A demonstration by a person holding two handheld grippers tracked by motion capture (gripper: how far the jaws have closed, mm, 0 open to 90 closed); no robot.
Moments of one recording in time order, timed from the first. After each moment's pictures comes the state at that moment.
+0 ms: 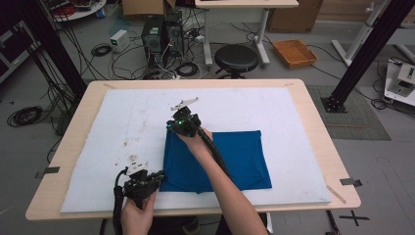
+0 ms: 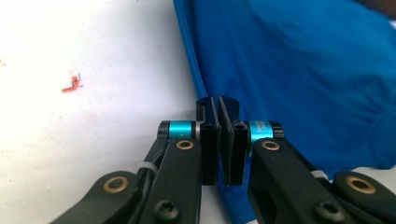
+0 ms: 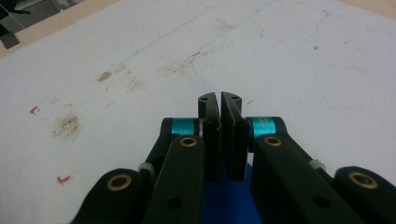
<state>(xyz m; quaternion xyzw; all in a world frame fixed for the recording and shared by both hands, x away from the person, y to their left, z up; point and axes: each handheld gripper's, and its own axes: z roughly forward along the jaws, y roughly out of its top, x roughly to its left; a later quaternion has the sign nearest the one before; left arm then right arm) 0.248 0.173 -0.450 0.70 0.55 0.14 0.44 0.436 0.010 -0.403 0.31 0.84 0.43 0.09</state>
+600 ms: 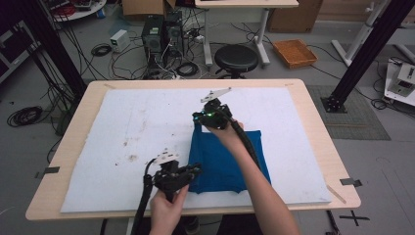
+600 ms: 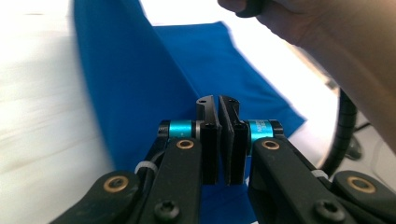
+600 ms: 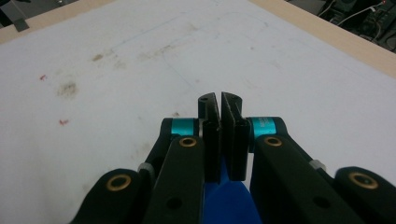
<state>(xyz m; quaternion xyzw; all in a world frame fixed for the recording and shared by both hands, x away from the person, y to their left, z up) 0.259 0.081 -0.404 0.71 0.46 0.05 0.53 0.432 -0.079 -0.358 0.28 0.85 0.43 0.12</state>
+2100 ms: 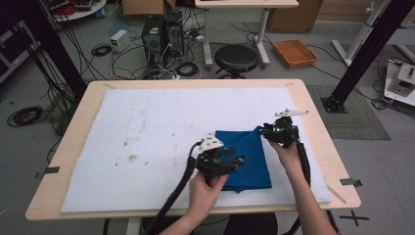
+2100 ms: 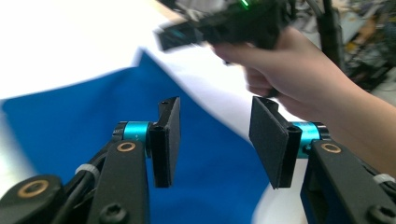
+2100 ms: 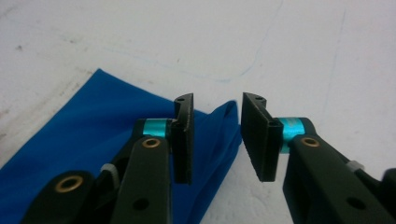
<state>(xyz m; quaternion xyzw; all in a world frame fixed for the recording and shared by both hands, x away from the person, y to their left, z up) 0.300 0.010 -0.395 0.73 0.37 0.06 0.57 0.400 -0.270 -0.405 0.47 0.76 0.40 0.17</state>
